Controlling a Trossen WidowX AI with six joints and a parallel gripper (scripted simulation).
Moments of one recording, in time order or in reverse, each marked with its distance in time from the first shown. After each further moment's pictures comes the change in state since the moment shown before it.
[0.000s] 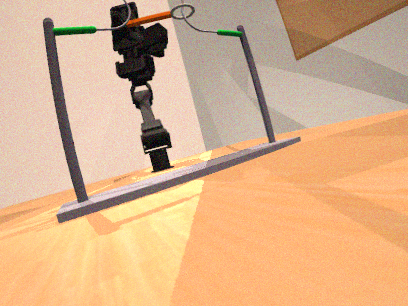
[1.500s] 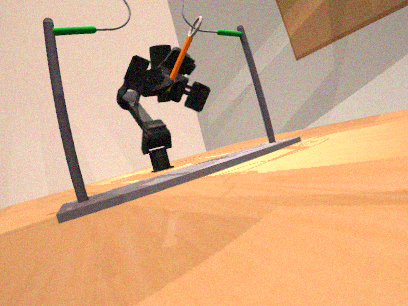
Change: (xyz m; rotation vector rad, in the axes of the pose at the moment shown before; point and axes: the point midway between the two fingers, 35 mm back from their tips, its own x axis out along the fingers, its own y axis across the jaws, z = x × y) arm -0.048 0.136 0.075 0.970 0.044 0.494
